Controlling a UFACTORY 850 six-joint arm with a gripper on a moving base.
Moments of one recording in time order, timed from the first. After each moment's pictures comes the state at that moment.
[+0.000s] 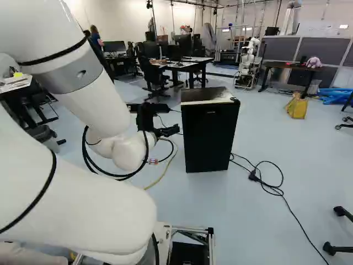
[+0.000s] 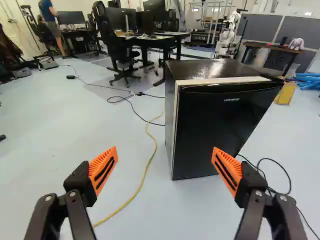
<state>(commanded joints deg) 0.0 16.0 -5.0 0.0 50.0 0.0</state>
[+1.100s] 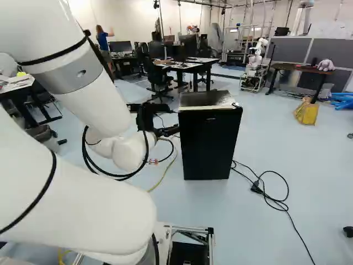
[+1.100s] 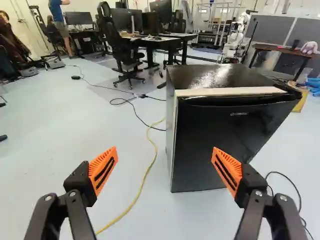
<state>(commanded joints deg) 0.0 16.0 -5.0 0.0 50.0 0.0</state>
